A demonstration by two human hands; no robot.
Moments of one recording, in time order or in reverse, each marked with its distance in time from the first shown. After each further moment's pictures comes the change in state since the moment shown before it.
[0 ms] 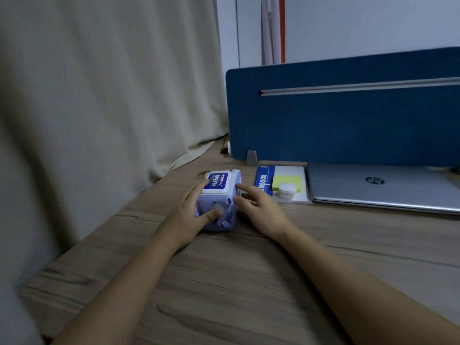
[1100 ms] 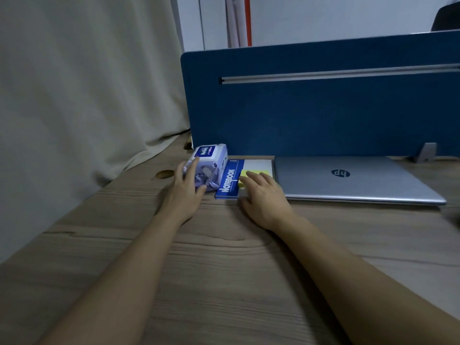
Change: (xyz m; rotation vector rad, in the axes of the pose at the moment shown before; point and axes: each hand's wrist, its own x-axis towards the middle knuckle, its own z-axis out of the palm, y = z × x) left_hand 0.099 -0.001 0.087 0.261 0.084 -0.017; right_hand 0.020 0.069 -0.063 -0.769 0.109 0.029
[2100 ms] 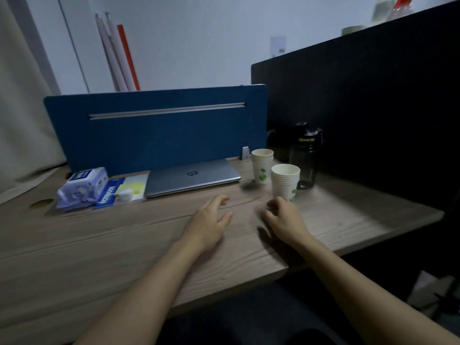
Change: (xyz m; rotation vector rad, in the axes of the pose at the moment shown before) left_hand -0.199 0.330 0.058 -0.312 -0.375 0.445; right_hand -0.335 0.146 -0.194 0.210 0.324 0.658
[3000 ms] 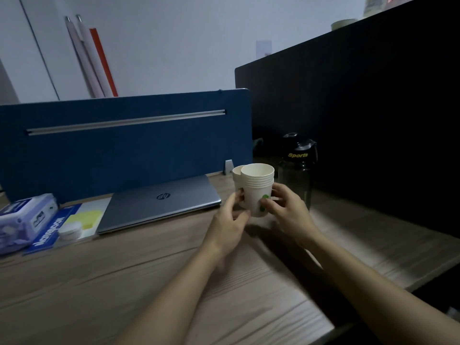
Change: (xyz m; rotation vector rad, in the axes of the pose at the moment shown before) left_hand 0.119 0.041 0.083 -0.597 -0.020 -0.070; right_hand 0.114 0.045 -0.029 0.449 0.067 -0.116
